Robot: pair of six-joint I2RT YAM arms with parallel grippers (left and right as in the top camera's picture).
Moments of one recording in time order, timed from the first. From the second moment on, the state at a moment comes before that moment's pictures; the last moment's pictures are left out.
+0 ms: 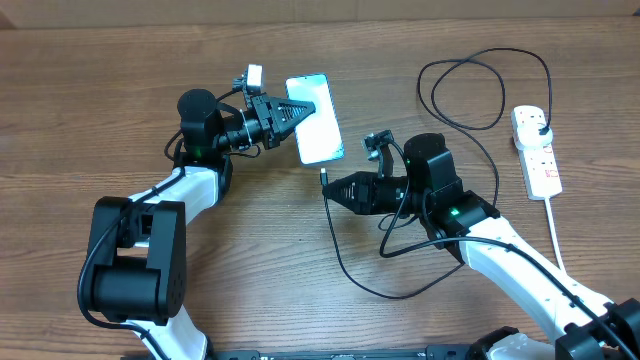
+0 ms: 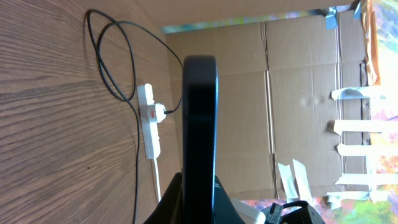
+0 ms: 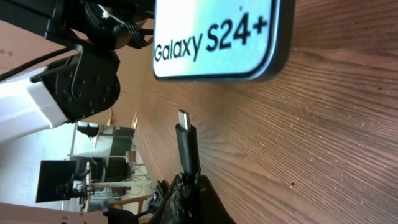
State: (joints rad) left arm -0.12 1.88 0.94 0.86 1.10 -1.36; right arm 0.45 1.40 0.76 0.04 -0.78 0.71
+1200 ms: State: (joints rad) left arm -0.12 1.88 0.94 0.86 1.15 -1.36; right arm 0.45 1.41 0.76 0.06 -0.75 0.75
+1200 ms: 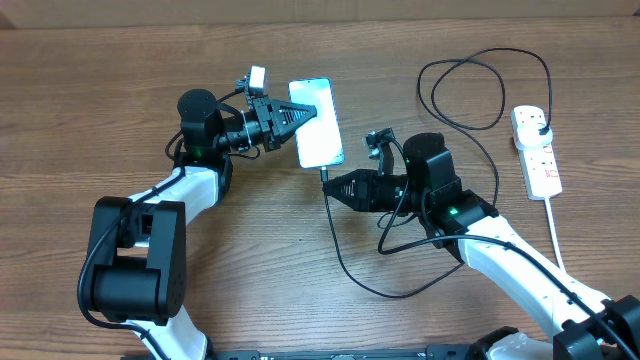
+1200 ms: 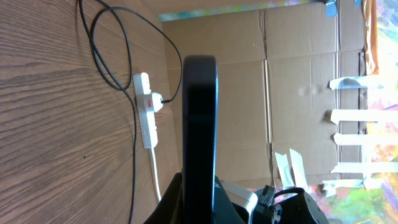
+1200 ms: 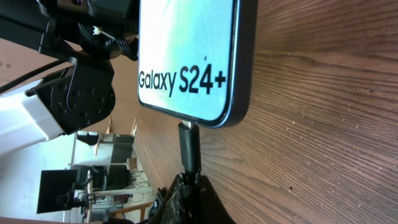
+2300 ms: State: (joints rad) left arm -0.12 1.88 0.94 0.86 1.15 -1.35; right arm 0.45 1.41 0.76 0.06 -0.77 0.75
